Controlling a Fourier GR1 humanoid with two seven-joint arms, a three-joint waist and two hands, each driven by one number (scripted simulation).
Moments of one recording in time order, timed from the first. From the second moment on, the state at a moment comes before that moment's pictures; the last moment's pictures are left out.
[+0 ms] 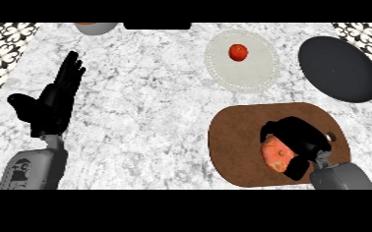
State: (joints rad) left arm -0.22 0.18 0.11 -1.50 0.00 0.05 0.10; right arm -0.14 -0.37 0.25 -1.48 1.00 0.54 -0.09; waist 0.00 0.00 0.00
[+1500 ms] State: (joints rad) left arm -0.23 0.17 0.12 -1.47 -0.01 0.05 0.07; right arm -0.24 -0.14 -0.10 -1.84 0.93 0.24 0.19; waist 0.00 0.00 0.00
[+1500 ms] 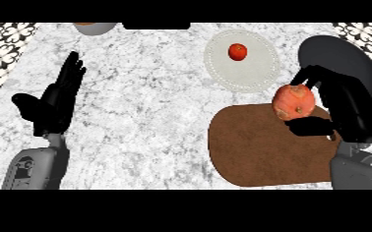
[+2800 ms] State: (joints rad) left arm -0.30 0.14 0.08 -1.45 -0.02 0.04 0.07; right arm -0.68 -0.62 -0.59 -0.58 0.82 -0.25 -0.36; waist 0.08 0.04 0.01
